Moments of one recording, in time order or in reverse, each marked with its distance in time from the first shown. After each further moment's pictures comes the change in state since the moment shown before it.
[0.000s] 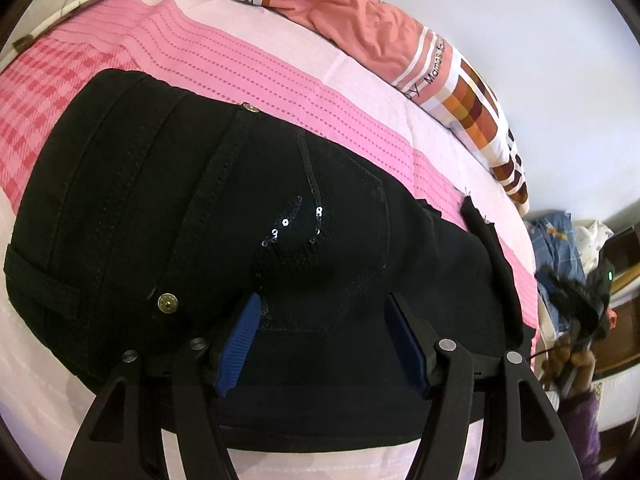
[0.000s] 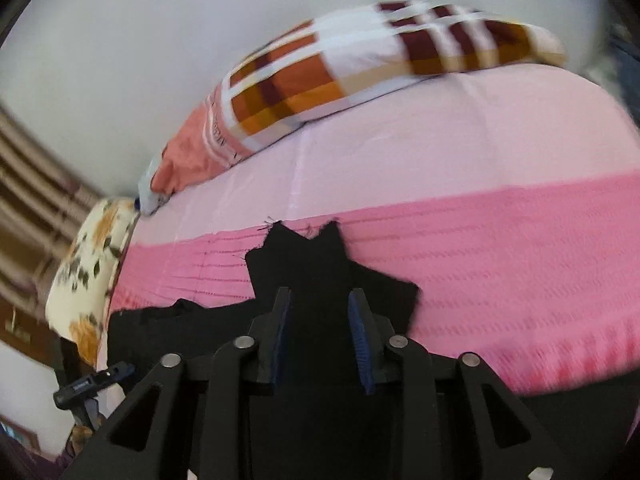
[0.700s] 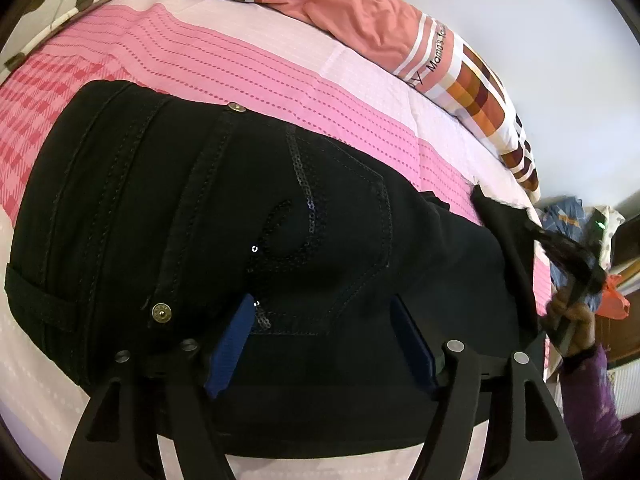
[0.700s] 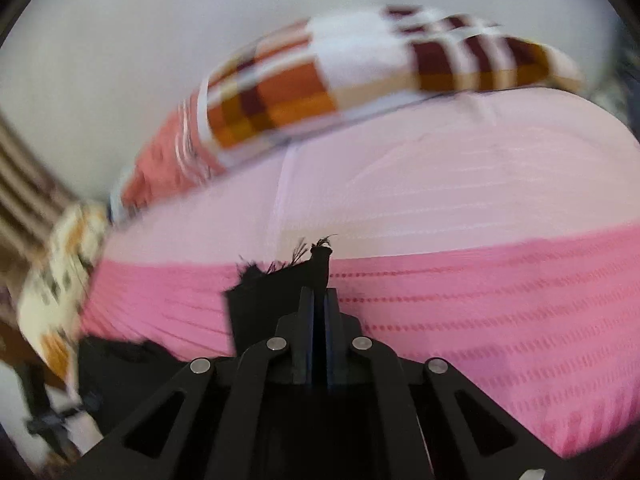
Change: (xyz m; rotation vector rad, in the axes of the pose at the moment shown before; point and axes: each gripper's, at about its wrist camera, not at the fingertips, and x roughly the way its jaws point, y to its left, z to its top) left arm 0.010 -0.008 0.006 0.041 0.029 0.046; right arm 0.008 -0.010 0.019 0.035 -0.114 -0.057
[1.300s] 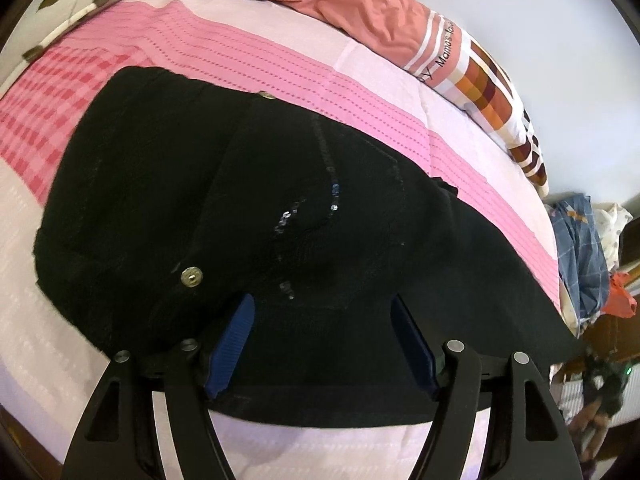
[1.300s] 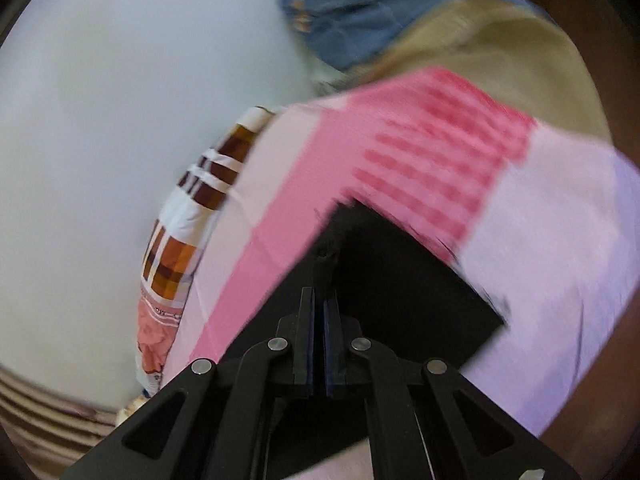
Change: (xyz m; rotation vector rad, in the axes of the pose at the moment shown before) left arm -0.015 0.010 -0.019 -0.010 0.011 0.048; right arm -0.244 -0.153 -0.192 0.775 -0.315 -0.115
